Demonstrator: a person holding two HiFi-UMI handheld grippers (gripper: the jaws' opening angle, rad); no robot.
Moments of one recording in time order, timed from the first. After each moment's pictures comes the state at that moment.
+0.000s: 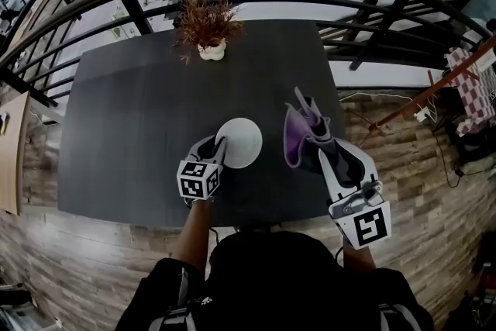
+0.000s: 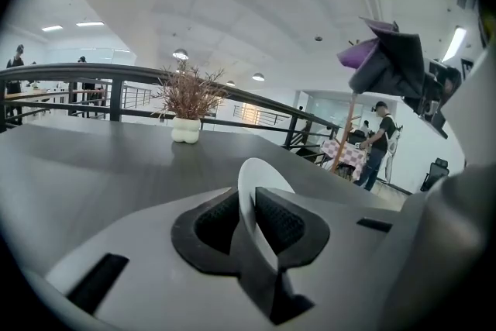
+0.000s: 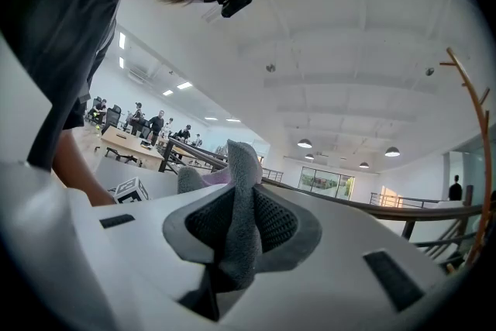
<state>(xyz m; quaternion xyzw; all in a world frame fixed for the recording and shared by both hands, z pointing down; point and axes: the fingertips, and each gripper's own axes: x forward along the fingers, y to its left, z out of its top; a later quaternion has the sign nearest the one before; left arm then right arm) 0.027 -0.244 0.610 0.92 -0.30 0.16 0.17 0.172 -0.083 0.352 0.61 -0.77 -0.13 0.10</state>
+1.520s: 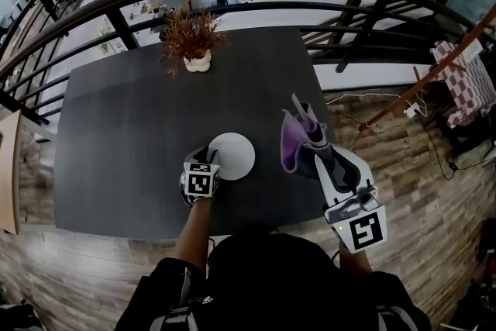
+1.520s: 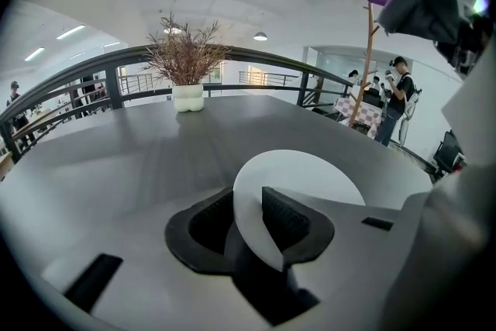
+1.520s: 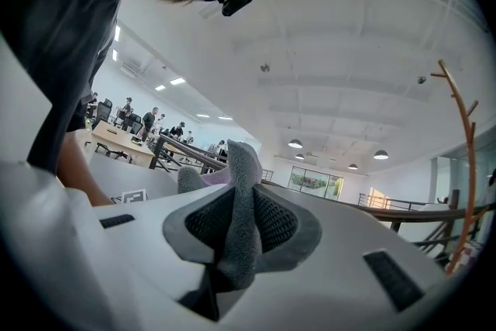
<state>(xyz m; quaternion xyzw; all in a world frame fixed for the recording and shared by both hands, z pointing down) 0.030 -0.252 0.669 0.88 -0.32 0.31 0.16 0.184 -0.068 0.347 0.64 -0.75 -0.14 0.10</state>
